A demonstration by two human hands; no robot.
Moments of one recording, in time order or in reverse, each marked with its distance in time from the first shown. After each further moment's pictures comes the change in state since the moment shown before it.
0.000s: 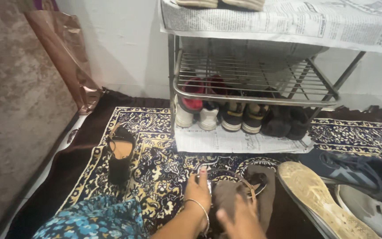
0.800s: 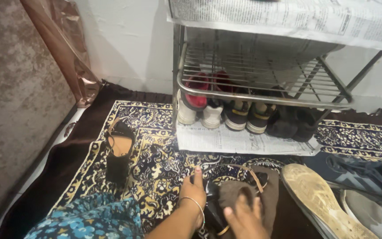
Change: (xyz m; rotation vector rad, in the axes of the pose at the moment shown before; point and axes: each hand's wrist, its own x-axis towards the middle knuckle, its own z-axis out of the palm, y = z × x) left_hand 0.021 -0.004 -0.009 0.012 0.036 -0.138; right_hand -0.016 0.052 0.039 0.119 -0.272 0.092
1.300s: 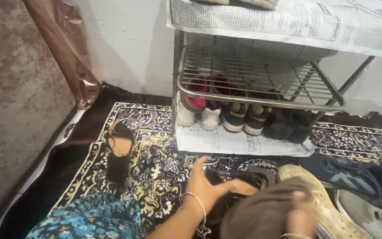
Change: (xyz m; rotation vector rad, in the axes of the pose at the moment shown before) left_hand -0.025 0.016 -0.008 0.130 -0.172 0.649; right_hand -0.001 0.000 -0.069 0.428 0.140 0.585
